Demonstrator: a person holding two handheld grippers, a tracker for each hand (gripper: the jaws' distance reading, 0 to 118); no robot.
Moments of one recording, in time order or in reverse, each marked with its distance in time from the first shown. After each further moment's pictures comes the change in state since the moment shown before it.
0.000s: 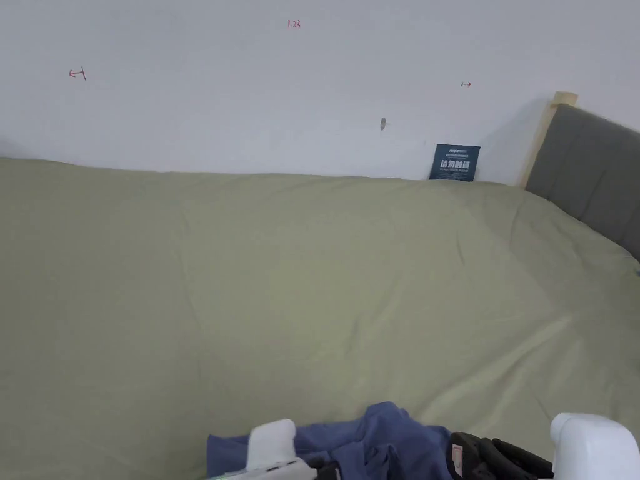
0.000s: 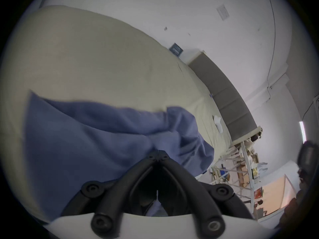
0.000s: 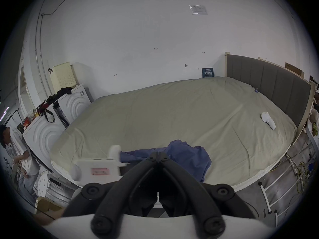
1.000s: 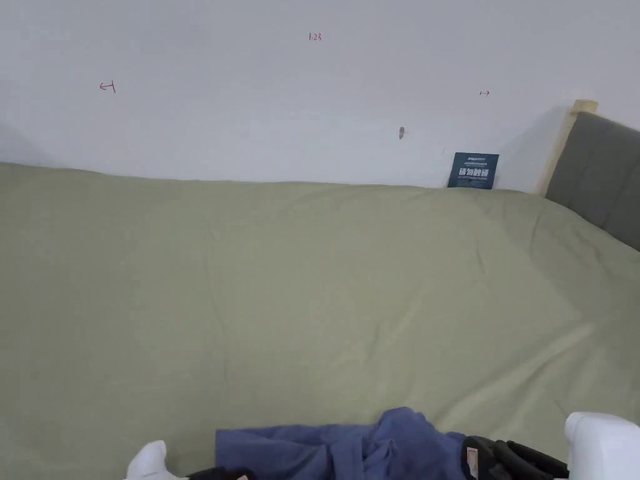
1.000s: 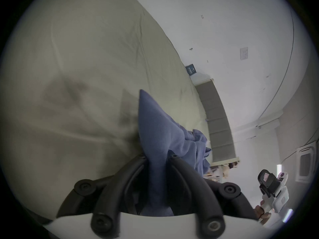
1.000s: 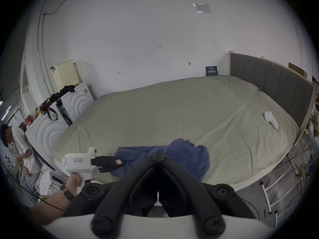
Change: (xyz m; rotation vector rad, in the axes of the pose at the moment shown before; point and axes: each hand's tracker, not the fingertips) left arm -0.133 0.010 0.071 0.029 -0.100 0.318; right arm -0.007 0.000 0.003 -0.018 0.023 0.004
